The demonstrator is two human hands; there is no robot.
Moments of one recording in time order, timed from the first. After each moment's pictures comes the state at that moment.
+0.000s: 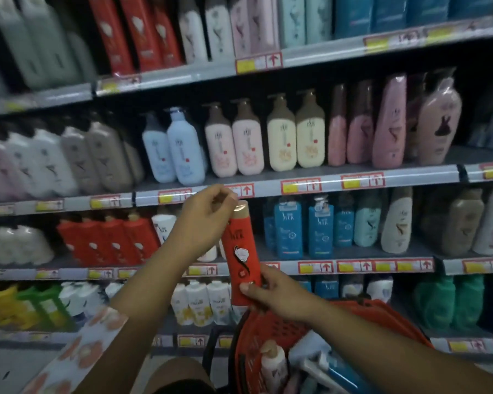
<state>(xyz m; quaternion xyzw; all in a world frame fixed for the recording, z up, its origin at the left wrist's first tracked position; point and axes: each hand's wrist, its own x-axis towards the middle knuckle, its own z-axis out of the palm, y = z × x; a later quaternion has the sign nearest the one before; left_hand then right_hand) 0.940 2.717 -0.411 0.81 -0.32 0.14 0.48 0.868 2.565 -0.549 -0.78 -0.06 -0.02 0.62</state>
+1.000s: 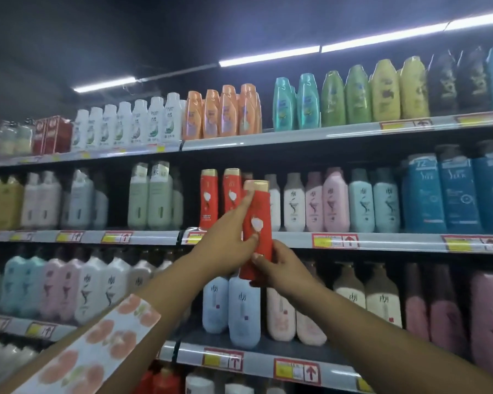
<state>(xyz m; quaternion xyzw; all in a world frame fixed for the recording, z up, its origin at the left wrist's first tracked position) 1.044 2.778 -0.172 0.81 -0.37 0.31 0.32 1.037 2.621 -0.229 -0.74 -0.17 -0.24 0.60</state>
